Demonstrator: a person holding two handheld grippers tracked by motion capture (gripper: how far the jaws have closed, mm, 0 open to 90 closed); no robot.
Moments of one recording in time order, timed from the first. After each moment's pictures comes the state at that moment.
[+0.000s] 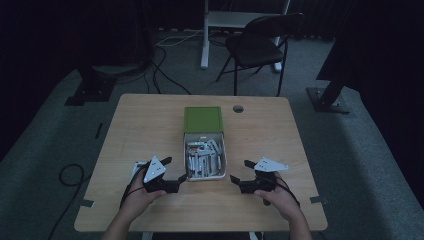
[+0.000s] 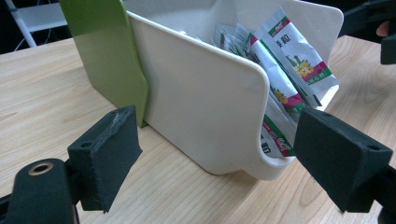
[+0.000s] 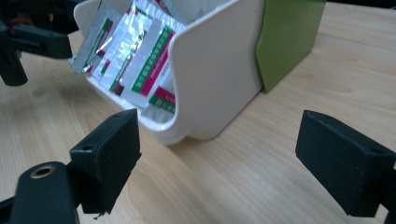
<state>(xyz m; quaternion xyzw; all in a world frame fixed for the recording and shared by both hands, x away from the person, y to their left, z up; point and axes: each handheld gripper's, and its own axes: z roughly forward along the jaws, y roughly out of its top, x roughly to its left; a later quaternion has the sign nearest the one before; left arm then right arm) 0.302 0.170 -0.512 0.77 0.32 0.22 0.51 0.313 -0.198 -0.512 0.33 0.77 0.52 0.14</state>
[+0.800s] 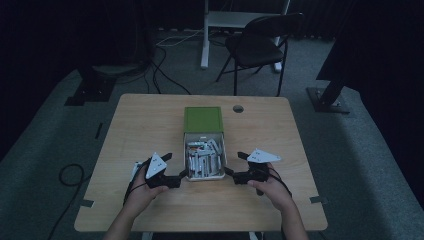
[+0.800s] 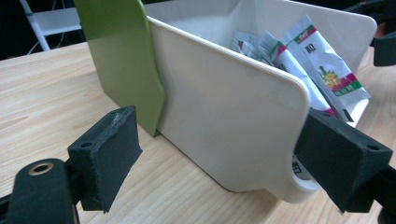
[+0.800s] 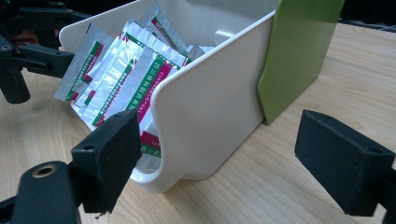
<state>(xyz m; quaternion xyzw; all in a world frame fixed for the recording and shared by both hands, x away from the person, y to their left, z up) 0.316 0.168 -0.517 0.76 0.34 0.23 0.51 0.340 -0.180 -0.510 0.32 0.77 0.53 0.15</state>
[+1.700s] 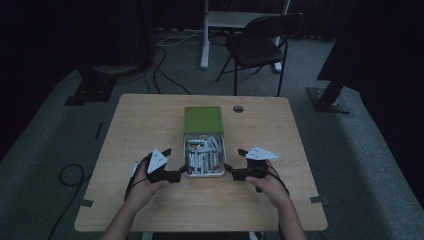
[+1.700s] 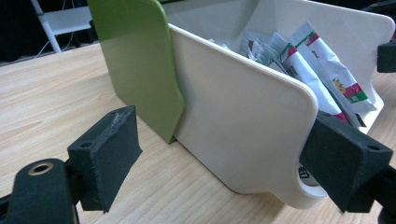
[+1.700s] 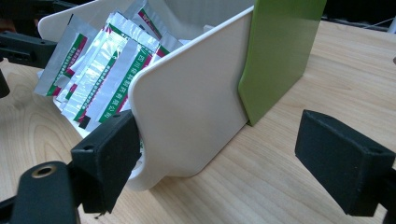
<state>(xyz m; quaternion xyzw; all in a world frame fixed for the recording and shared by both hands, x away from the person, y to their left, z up) 0.329 0.169 -0.514 0.76 0.34 0.24 0.50 0.350 -0.178 -0.513 0.33 0.77 0.51 0.16</state>
